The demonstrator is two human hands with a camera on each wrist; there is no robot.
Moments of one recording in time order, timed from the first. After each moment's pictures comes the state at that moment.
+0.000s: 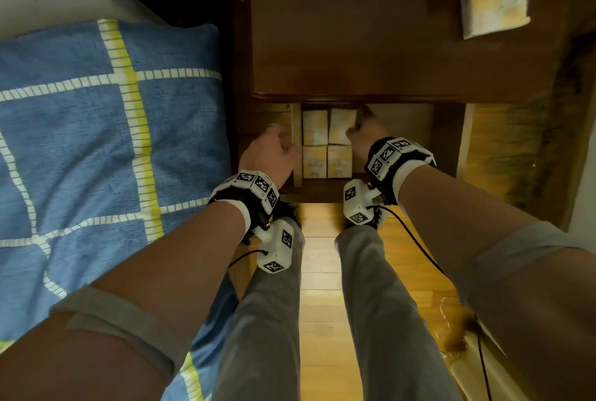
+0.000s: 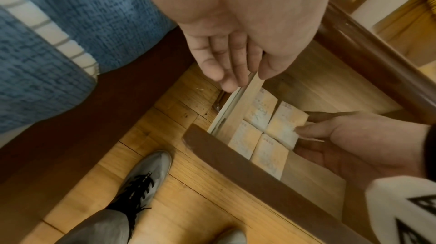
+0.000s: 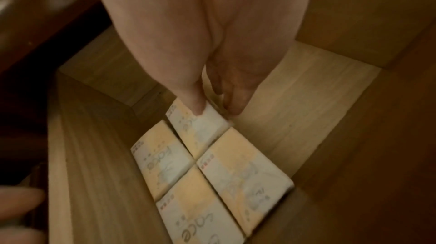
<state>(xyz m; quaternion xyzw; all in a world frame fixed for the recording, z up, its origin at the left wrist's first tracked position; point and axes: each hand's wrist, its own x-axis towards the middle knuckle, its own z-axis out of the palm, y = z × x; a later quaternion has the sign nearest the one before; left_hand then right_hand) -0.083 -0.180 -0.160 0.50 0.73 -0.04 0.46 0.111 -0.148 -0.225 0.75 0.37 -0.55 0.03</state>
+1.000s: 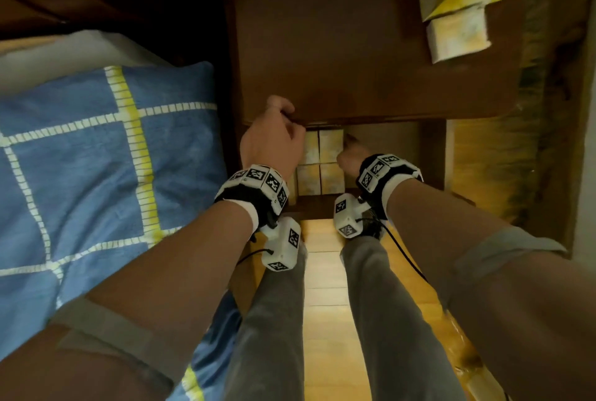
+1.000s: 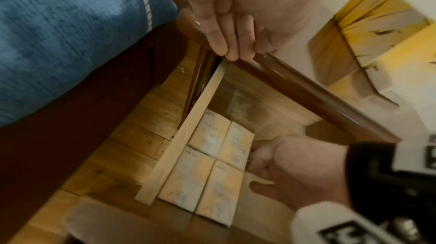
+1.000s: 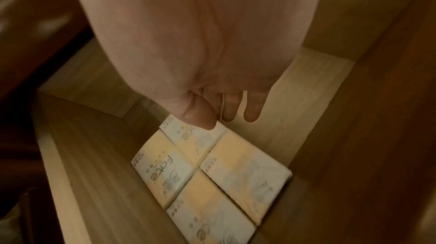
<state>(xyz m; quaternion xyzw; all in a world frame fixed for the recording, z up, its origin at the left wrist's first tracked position) -0.042 -0.127 -0.114 0.58 0.74 0.04 0.34 0.114 -0.145 -0.231 0.72 0.35 -0.59 0.13</state>
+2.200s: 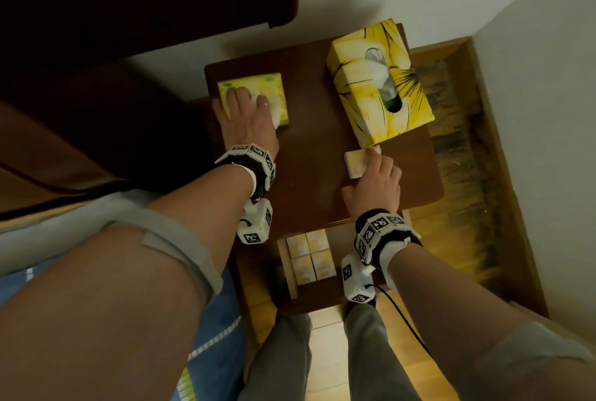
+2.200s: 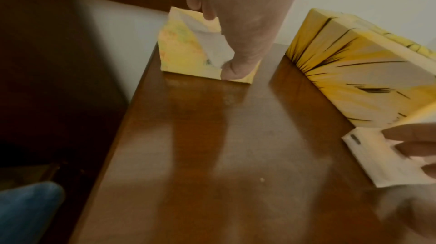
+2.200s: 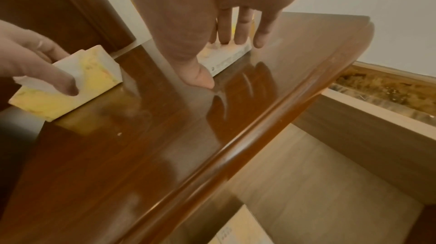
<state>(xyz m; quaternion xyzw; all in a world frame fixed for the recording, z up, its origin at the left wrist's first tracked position) -0.018 0.096 -0.075 0.77 0.63 -0.10 0.08 0.148 -0.047 -0.085 0.88 0.41 -0.22 0.00</state>
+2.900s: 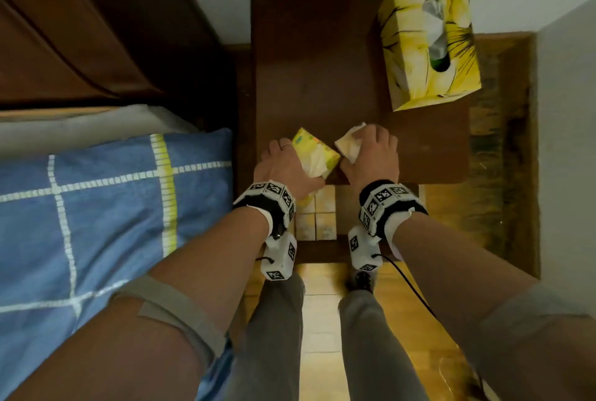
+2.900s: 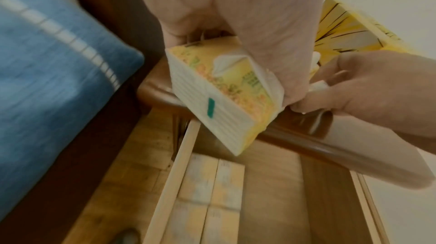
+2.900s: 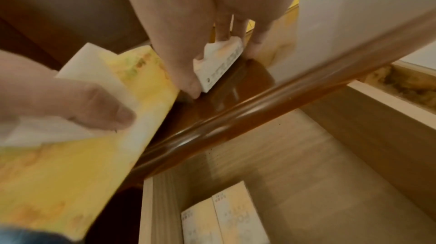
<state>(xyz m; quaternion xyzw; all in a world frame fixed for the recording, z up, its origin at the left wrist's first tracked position) -0.035 -0.067 -0.085 0.61 0.70 -0.16 0.34 0.129 -0.076 -0.097 0.78 0.57 -0.26 -0.02</state>
